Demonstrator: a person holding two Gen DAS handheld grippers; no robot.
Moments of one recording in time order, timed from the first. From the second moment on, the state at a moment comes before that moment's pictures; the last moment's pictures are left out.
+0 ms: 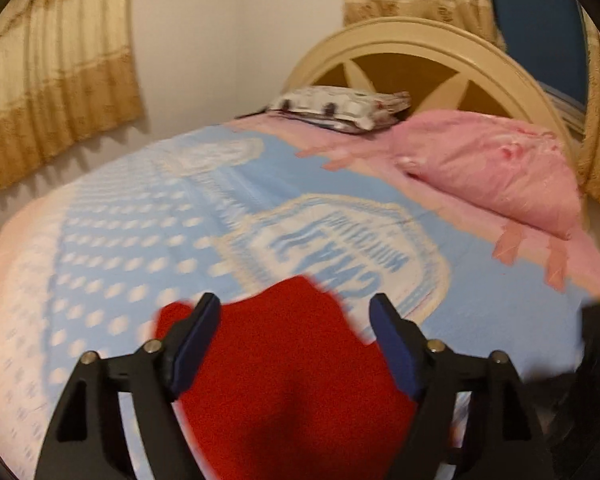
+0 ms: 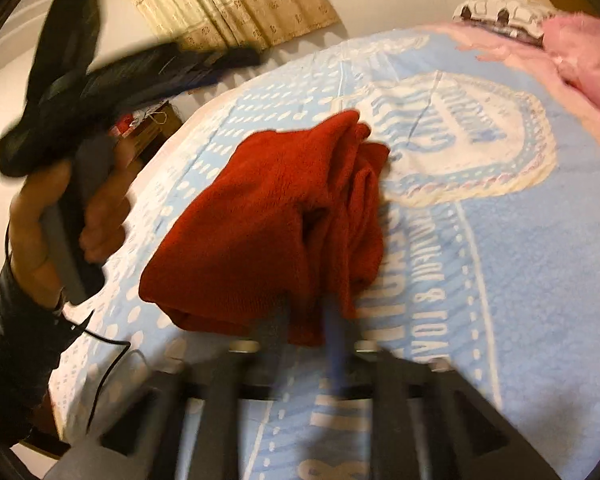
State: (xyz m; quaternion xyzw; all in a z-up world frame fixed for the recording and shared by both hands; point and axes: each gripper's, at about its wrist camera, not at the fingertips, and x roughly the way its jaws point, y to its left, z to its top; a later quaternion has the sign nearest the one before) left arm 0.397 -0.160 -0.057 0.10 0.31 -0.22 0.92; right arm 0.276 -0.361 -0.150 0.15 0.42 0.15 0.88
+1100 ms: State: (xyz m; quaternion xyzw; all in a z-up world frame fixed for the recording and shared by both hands) left arm 0.311 -0.072 -0.169 0.10 0.41 -0.14 0.90; right arm 0.358 -0.322 -0.128 0.08 0.41 0.11 0.90
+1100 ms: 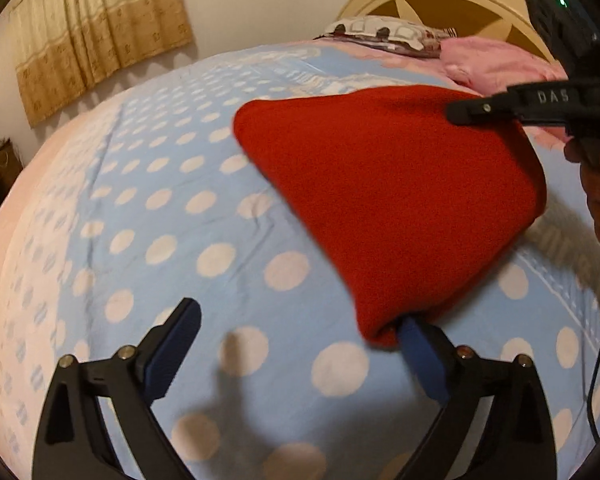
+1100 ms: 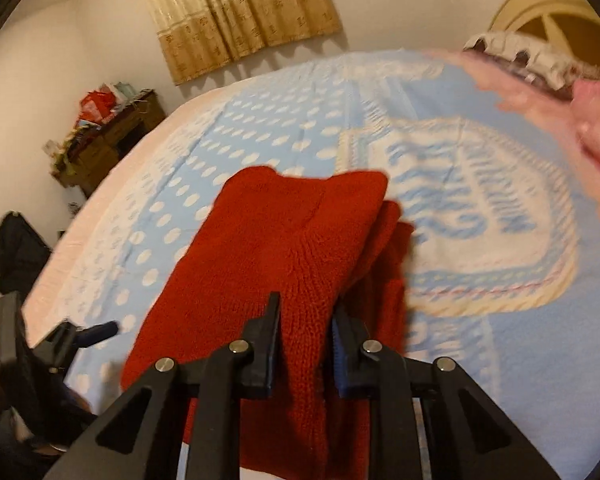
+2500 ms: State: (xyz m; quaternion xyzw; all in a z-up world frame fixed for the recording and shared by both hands) left arm 0.355 -0.087 -0.169 0.00 0.39 -0.18 0.90; right arm 0.384 -0.311 -0.150 0.03 0.45 0.11 0.89
